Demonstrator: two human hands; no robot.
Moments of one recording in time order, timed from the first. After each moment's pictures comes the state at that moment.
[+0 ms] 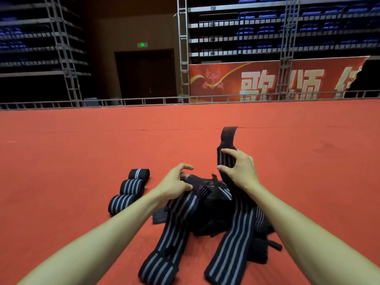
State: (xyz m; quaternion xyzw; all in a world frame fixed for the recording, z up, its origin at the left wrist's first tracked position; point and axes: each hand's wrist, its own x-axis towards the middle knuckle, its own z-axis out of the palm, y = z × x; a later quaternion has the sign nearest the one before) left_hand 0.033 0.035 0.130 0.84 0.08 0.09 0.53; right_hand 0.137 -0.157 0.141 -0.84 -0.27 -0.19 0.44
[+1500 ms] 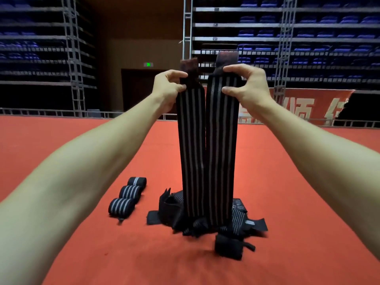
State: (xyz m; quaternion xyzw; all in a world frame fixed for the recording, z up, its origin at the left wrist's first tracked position) left_hand 0.022 0.007 0.385 0.69 -0.07 0.42 0.58; right_hand 0.056 -0.218 0.386 -0.68 -0.43 -0.30 0.52
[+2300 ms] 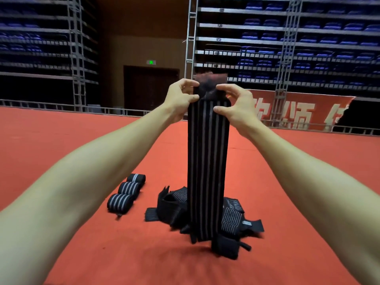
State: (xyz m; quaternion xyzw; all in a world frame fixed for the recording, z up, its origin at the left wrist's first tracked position) left_hand 0.026 -0.009 0.359 0.70 -0.11 0.38 0.60; right_hand 0.054 -0.190 0.349 -0.67 -0.43 -0.28 0.54
